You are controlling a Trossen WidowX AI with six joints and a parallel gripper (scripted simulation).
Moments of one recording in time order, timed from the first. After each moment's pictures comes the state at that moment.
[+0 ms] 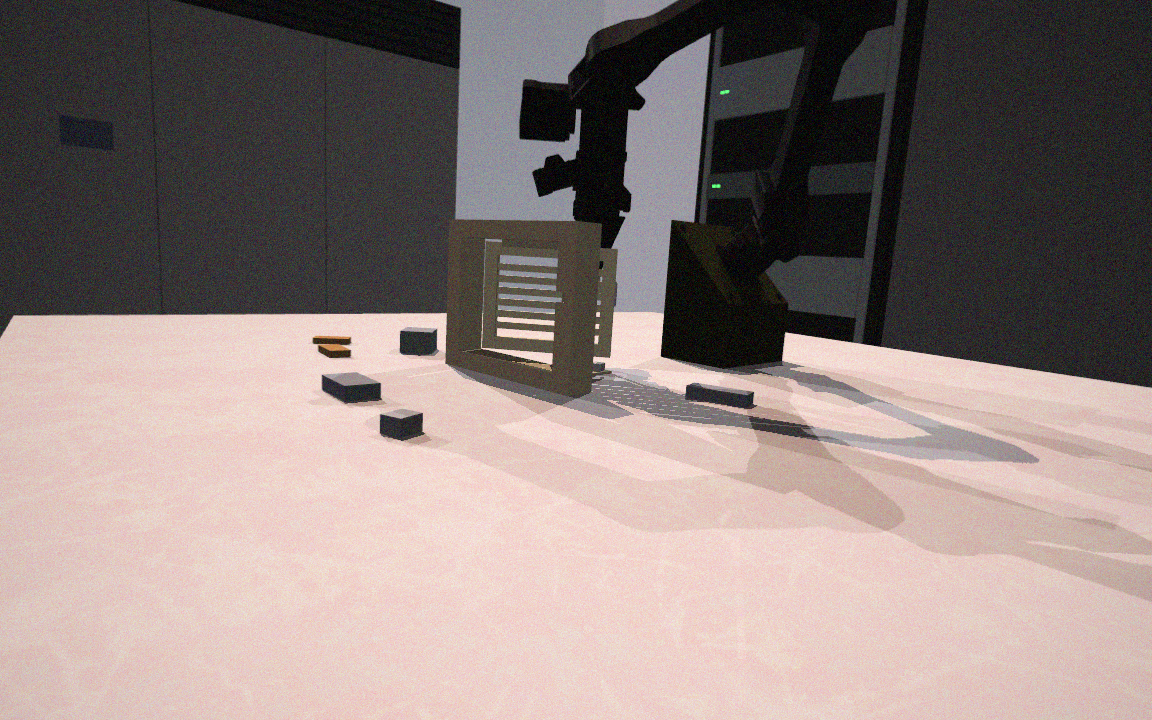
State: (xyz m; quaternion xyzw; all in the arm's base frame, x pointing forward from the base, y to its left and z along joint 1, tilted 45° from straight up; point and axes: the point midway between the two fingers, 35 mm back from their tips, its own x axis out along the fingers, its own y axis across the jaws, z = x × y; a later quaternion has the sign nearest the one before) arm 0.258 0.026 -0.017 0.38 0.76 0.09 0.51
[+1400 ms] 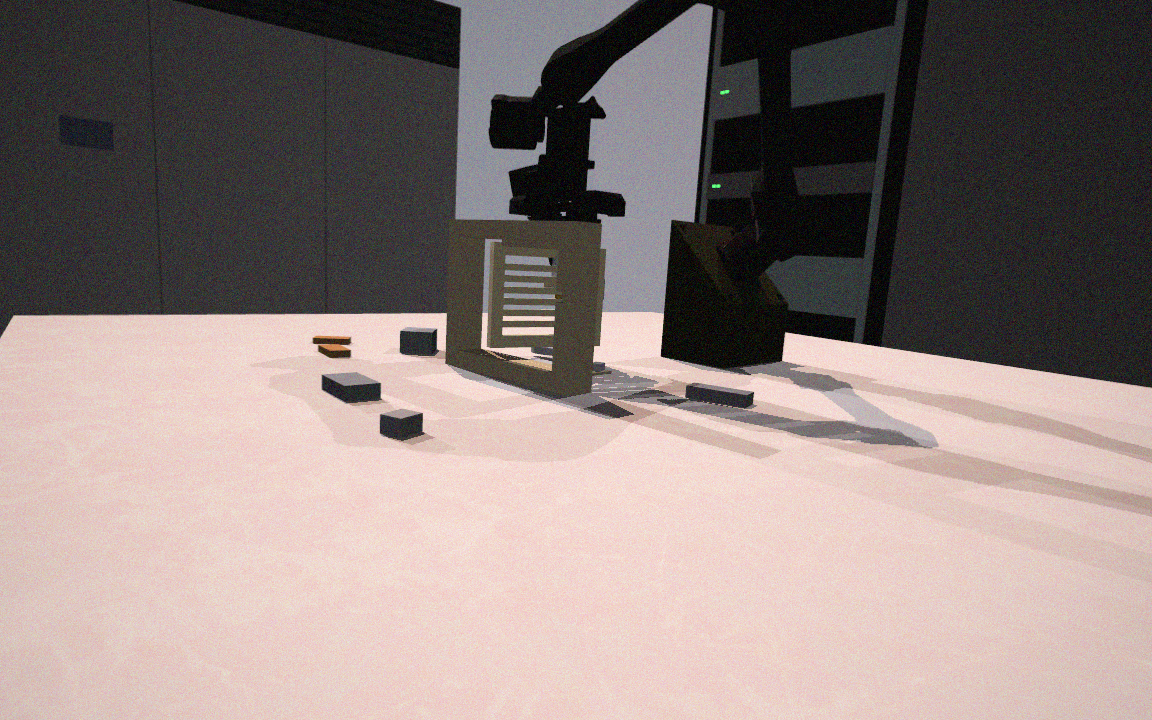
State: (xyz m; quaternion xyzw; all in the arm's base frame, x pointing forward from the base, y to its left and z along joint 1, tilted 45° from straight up) arm 0.258 -0.036 -0.075 0.20 0.69 0.33 0.61
